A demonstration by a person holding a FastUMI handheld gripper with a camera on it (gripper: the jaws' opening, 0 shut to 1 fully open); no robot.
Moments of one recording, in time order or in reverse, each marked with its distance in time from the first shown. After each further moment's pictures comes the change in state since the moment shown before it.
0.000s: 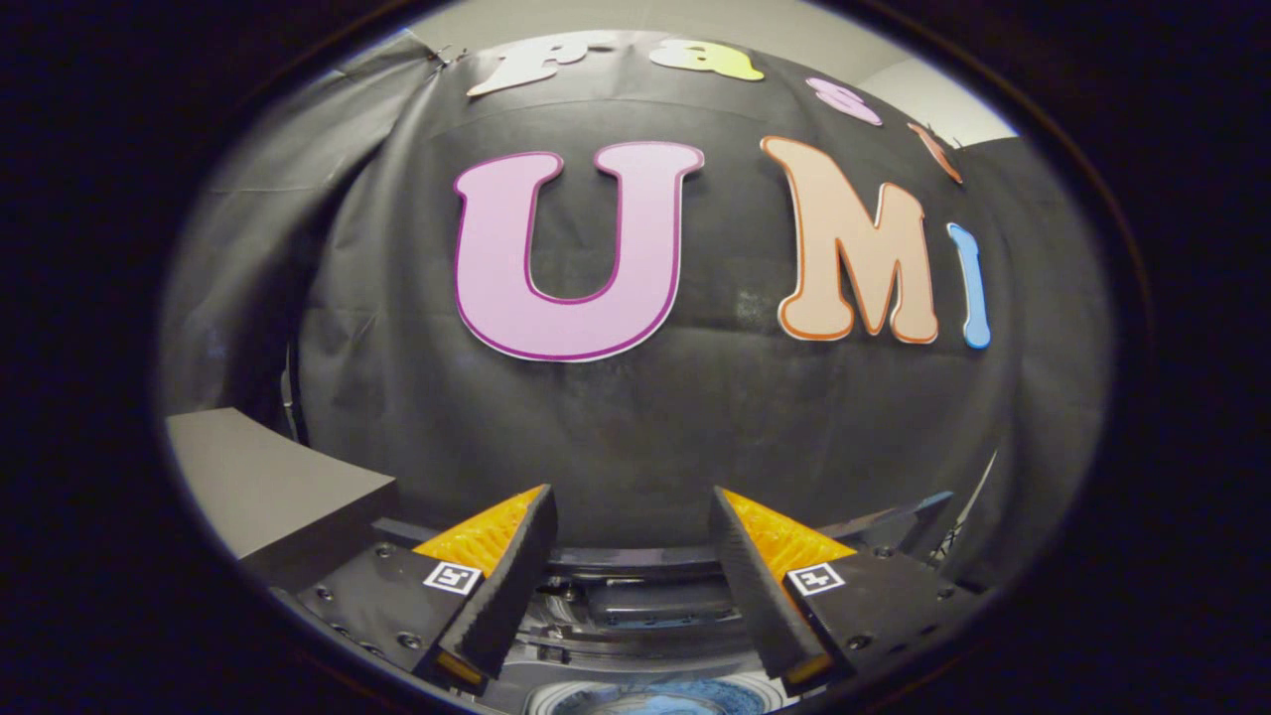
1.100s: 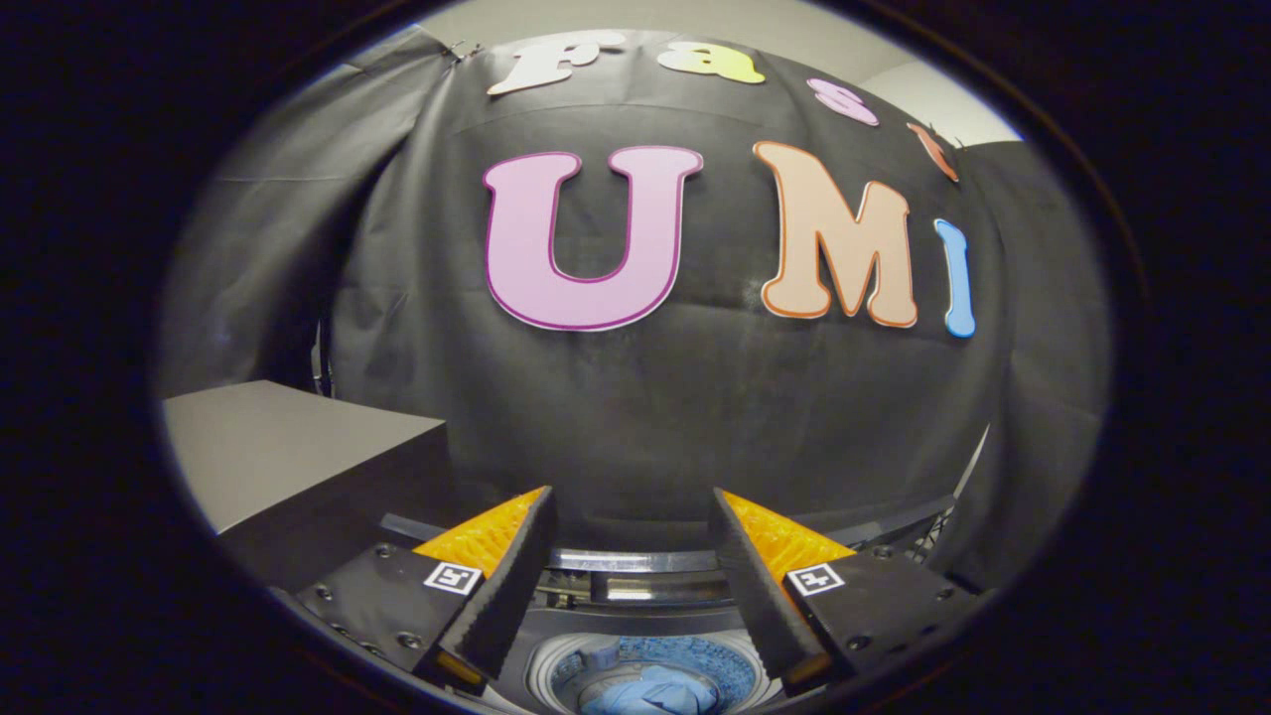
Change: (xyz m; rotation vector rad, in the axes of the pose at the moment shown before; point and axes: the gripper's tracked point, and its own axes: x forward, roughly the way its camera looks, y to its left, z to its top) arm -0.071 -0.002 -0.026 -0.005 0.067 0.021
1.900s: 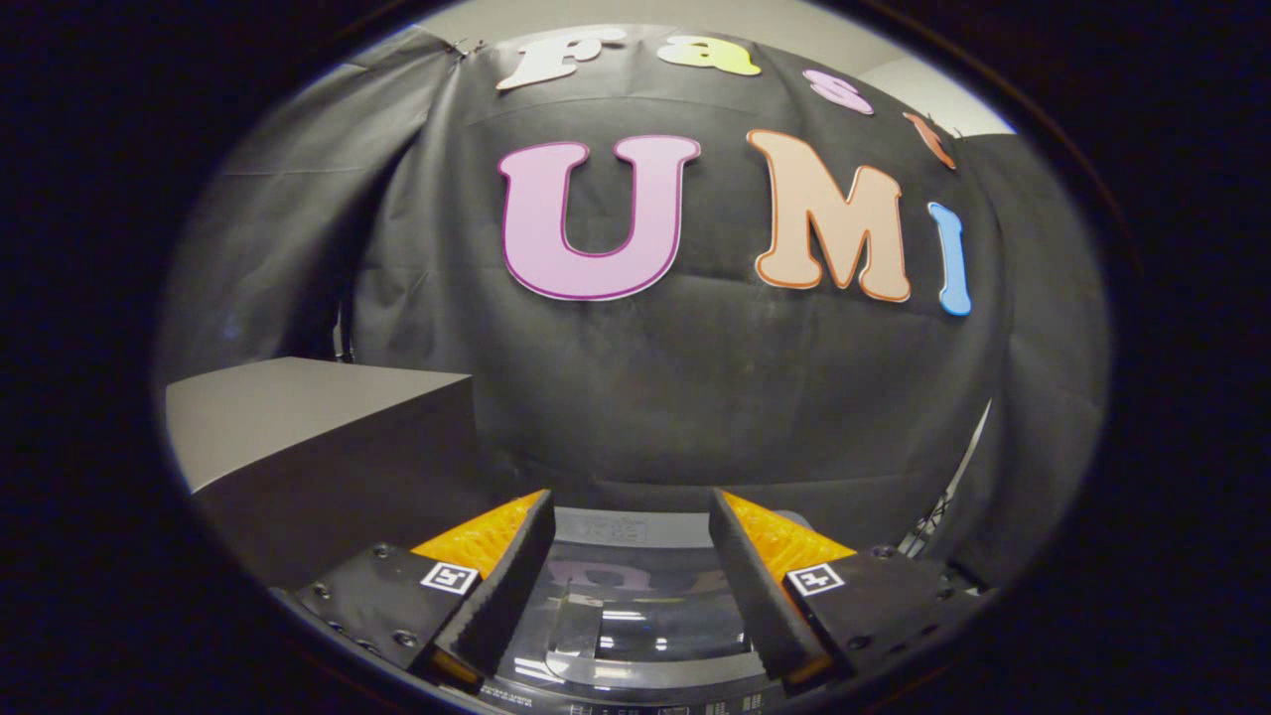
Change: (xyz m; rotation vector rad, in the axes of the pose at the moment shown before) arm -0.043 0.000 -0.030 -0.001 0.040 0.025
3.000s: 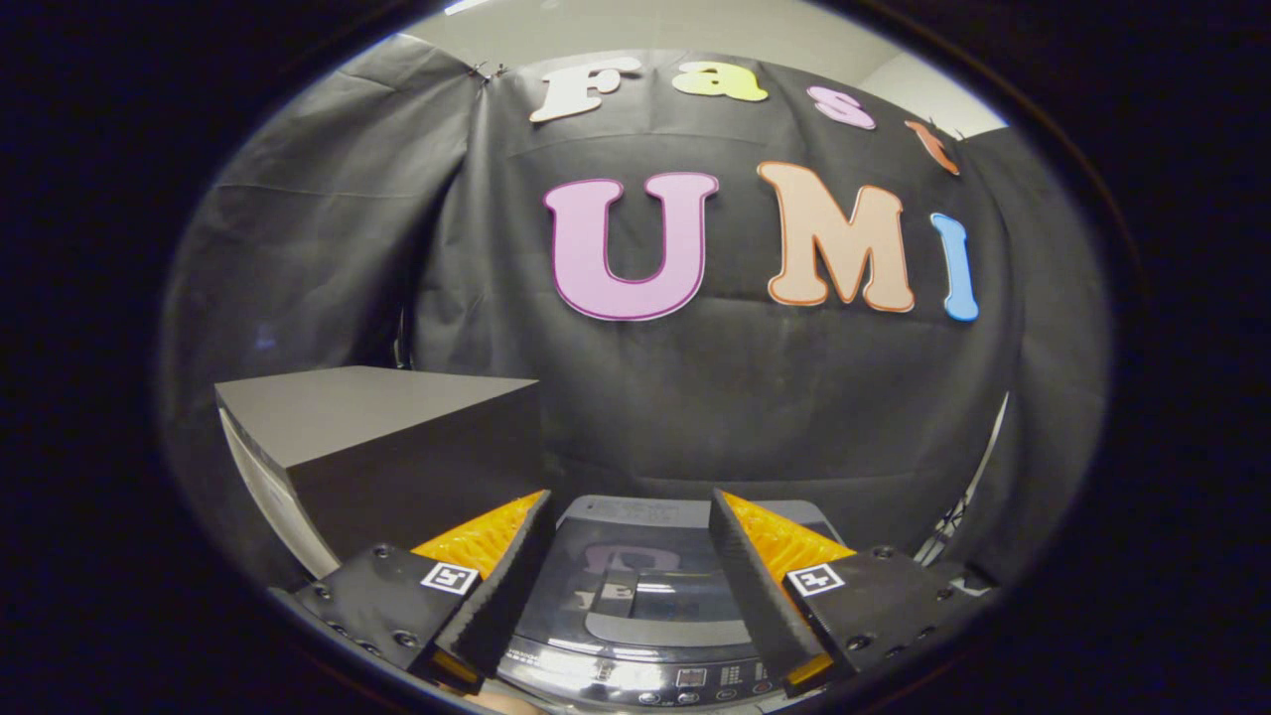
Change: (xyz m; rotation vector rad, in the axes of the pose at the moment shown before) arm -0.077 0.011 -0.002 0.017 -0.055 0.095
